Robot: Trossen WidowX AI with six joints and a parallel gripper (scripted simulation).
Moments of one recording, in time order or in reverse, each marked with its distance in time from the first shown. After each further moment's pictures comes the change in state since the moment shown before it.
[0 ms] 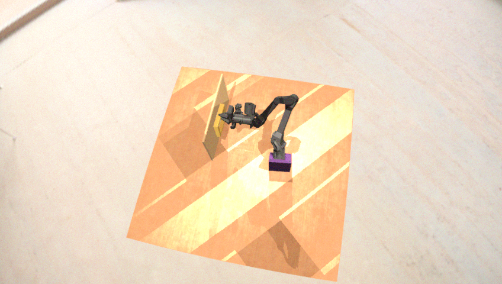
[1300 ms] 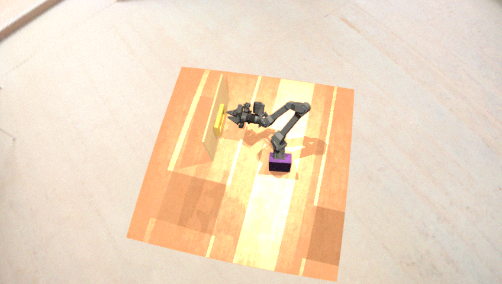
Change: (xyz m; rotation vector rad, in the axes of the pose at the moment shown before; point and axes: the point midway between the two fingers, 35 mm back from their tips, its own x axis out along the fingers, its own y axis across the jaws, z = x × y) arm -0.051 0.004 0.013 -0.010 -0.008 0.009
